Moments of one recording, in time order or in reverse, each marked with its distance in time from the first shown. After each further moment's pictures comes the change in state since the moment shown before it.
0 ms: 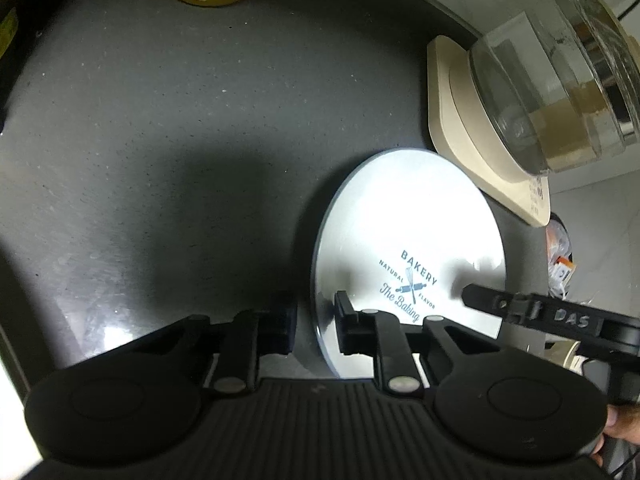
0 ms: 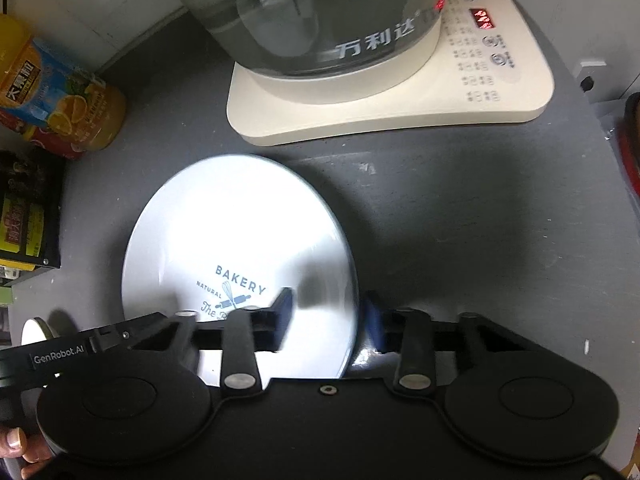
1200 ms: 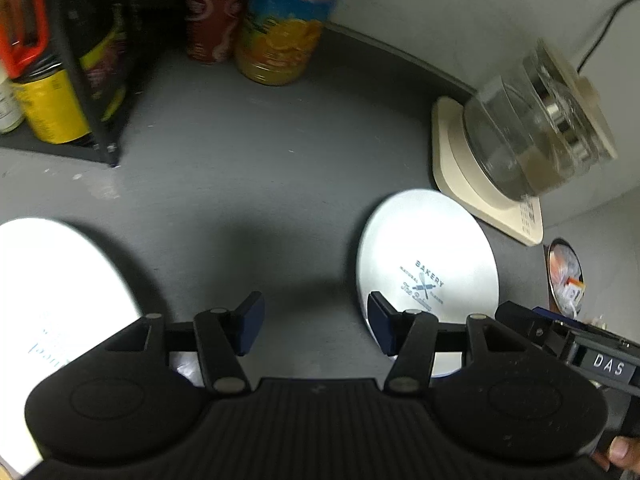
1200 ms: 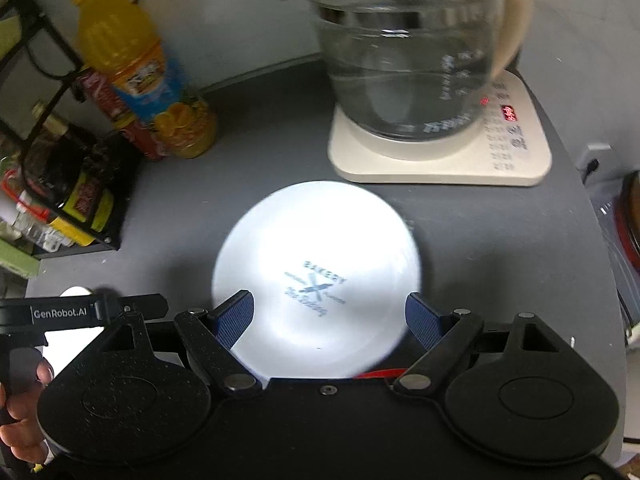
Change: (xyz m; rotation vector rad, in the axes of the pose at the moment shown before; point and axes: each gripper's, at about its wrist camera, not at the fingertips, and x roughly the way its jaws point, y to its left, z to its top) left arm -0.080 0.012 -0.026 0.030 -0.157 0.088; right arm -0.073 0.046 -0.046 -0.152 -0.216 0.016
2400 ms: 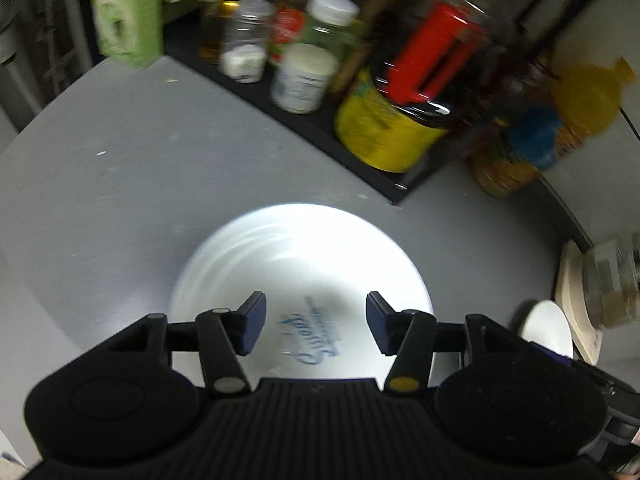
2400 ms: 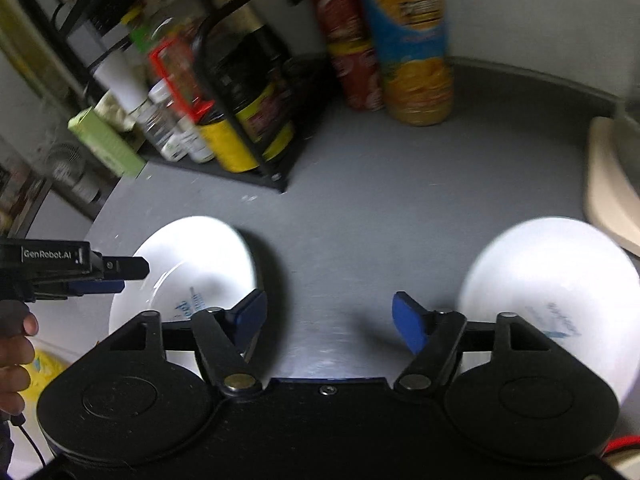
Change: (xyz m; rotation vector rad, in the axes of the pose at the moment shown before) left arm -0.103 0.169 -0.054 -0.405 -0.191 0.181; right arm 0.028 0.151 -0.011 -0.372 0.047 0.251
